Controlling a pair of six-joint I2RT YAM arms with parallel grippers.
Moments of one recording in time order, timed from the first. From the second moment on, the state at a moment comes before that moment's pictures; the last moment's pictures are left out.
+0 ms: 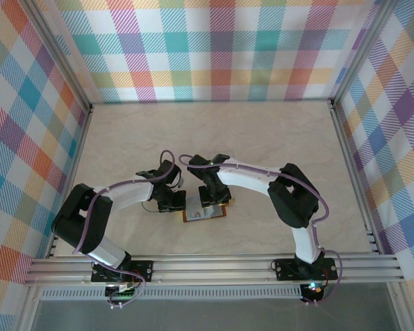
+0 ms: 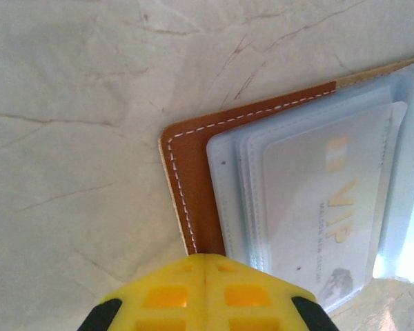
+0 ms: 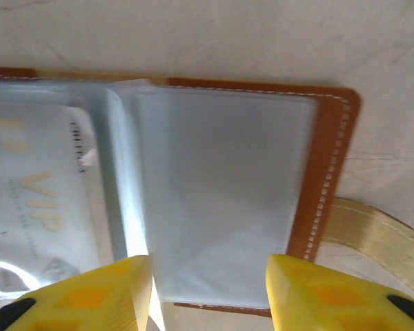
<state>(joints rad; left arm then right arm) -0.52 1.55 0.78 -0.55 0.30 -0.54 0.91 1.99 1.46 -0.99 -0.04 0.68</state>
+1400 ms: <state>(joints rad) -0.65 1.60 0.92 -0.60 0.22 -0.64 0.77 1.95 1.32 -0.64 -0.55 0.62</state>
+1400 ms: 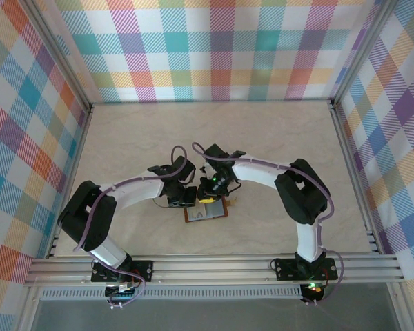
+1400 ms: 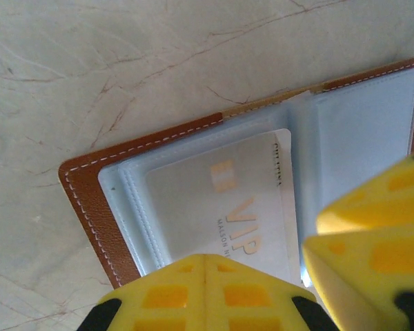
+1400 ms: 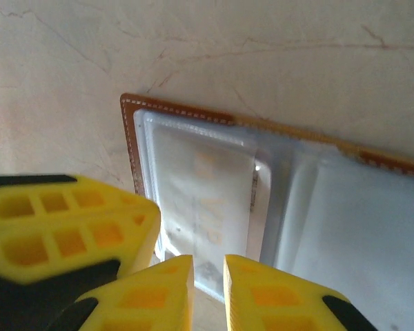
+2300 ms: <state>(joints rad) -0.65 1.61 0.89 -0.58 0.20 -0.63 0.76 1.97 1.28 -0.62 -0.47 0.61</state>
